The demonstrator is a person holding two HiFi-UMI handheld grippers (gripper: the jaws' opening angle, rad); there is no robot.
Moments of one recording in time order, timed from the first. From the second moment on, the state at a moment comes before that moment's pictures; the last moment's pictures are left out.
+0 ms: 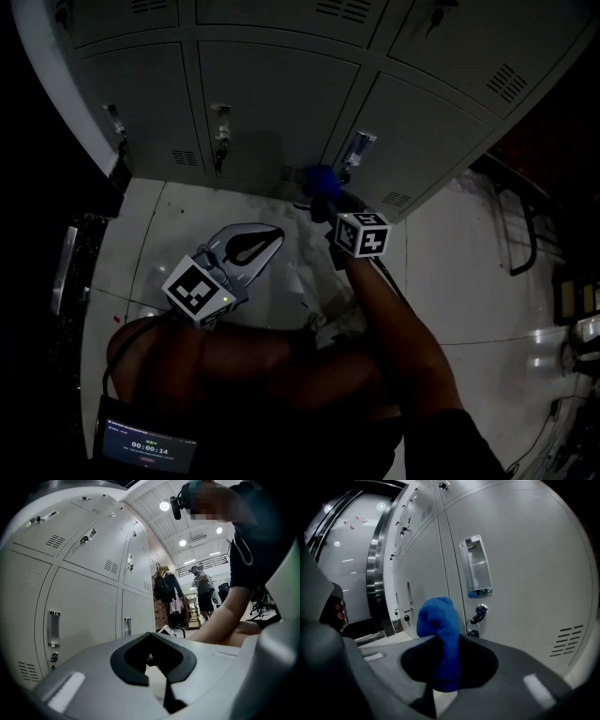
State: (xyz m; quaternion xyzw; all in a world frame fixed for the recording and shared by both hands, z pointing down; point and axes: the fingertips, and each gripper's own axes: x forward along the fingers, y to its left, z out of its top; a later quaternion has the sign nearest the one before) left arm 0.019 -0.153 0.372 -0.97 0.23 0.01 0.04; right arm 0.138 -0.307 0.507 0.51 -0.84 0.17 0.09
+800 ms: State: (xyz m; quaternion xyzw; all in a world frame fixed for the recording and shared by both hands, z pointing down) left arm 0.019 -0.152 0.375 -0.97 0.23 0.01 0.03; right arm 0.244 -0.318 0.547 0.62 -0.74 0.25 0.06
